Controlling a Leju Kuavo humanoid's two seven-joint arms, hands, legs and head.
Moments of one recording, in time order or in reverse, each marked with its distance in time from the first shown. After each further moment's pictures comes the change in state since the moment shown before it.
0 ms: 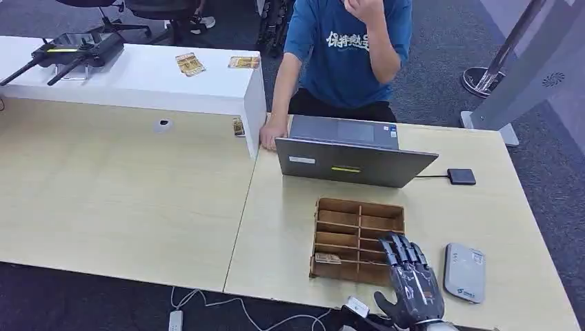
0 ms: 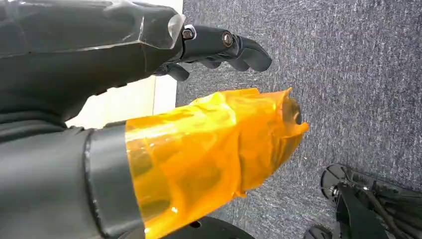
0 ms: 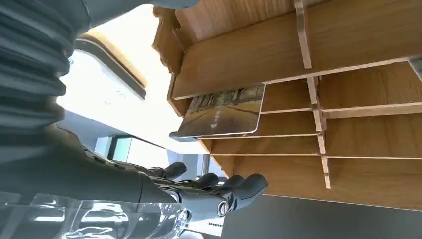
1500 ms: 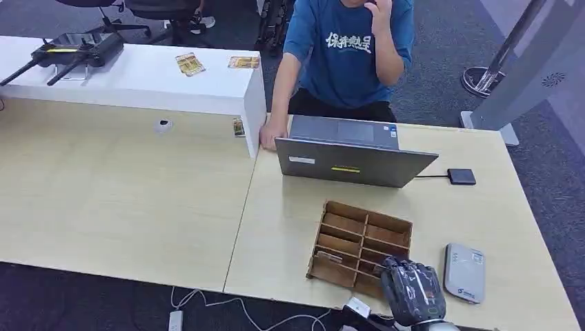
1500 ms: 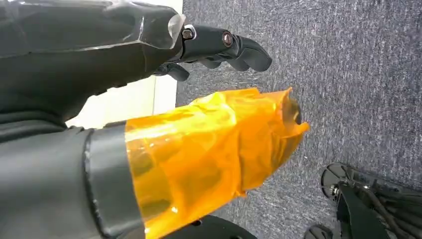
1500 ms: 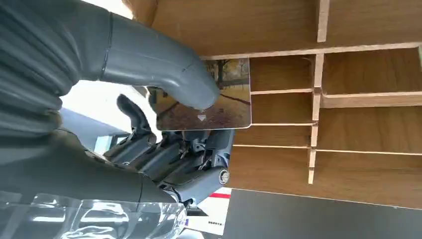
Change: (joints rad) left arm 0.000 -0.003 0.000 0.000 0.000 0.000 0.000; right arm 0.006 0.000 -0.013 0.000 0.000 0.001 -0.015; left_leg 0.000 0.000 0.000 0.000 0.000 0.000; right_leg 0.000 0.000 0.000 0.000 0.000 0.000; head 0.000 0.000
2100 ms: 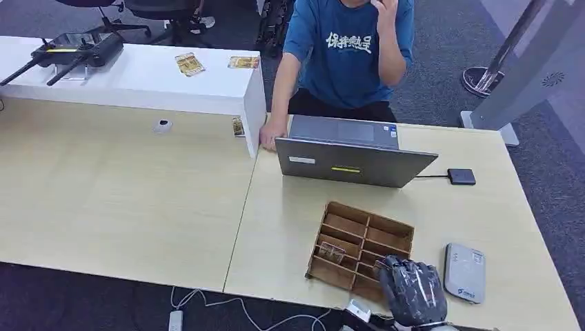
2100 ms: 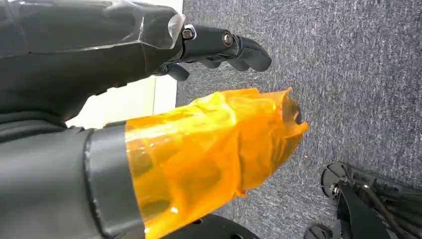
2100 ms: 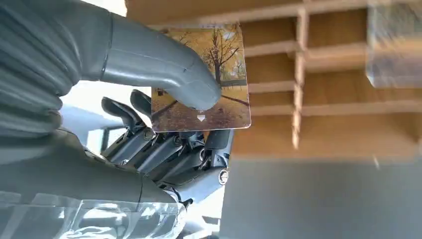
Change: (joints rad) left arm 0.000 -0.002 0.000 0.000 0.002 0.000 -0.003; right arm 0.017 0.015 -0.003 -0.015 0.036 -0.144 -0.043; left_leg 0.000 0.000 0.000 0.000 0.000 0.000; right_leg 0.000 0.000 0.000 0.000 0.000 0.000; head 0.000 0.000
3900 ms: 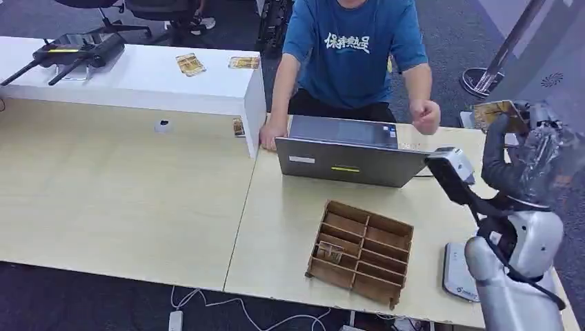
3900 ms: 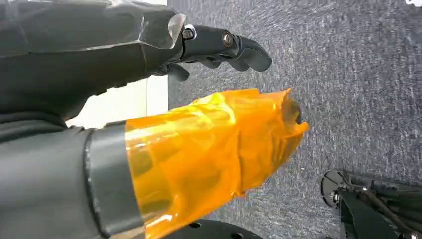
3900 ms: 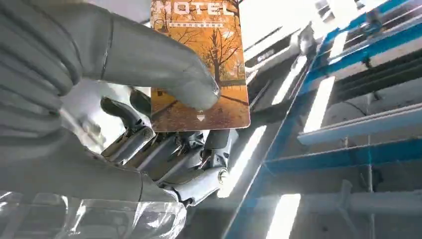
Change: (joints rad) left arm 0.001 0.001 -0.065 0.000 -0.095 -0.017 -0.021; right arm -0.454 0.203 -0.406 0.024 -0.026 -0.207 -0.126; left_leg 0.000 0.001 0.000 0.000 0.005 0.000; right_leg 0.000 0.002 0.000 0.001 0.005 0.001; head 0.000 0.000
